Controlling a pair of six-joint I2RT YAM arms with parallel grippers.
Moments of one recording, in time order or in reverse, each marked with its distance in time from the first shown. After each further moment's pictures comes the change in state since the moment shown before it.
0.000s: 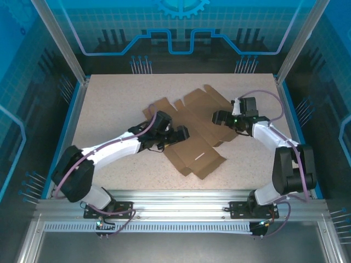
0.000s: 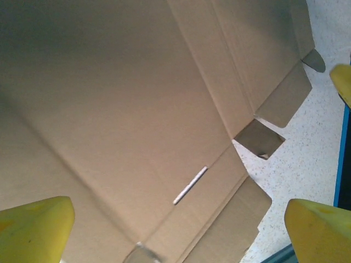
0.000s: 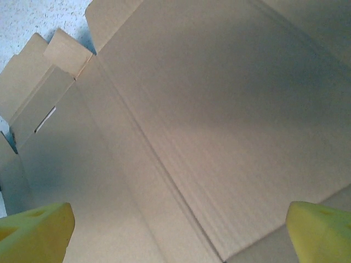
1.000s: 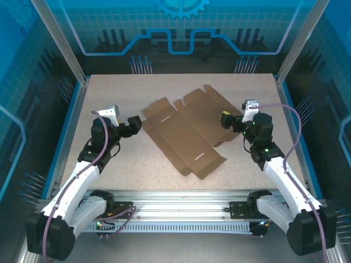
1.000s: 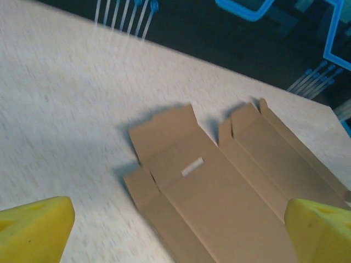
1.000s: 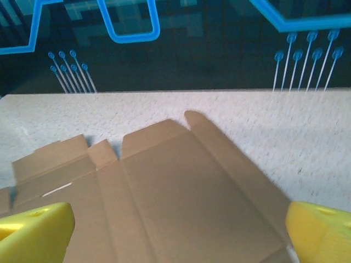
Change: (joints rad) left arm 0.508 -0.649 -0.386 0.172 -0.069 0.498; right arm 0.077 -0.597 -0.292 0.253 0.261 -0.187
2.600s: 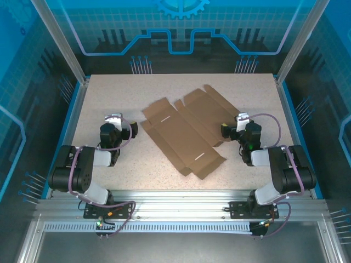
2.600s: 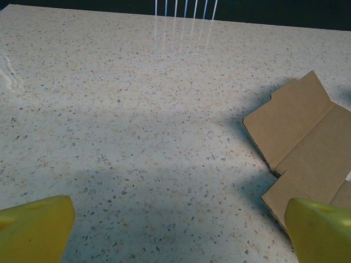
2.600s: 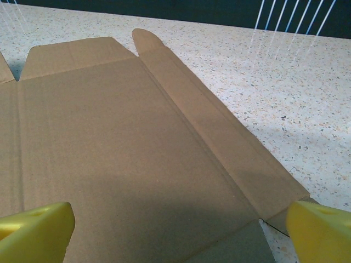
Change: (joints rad) left arm 0.167 0.655 -0.244 0.946 -0.055 0.383; right arm -0.115 0.589 -0.282 0.810 -0.003 -0.249
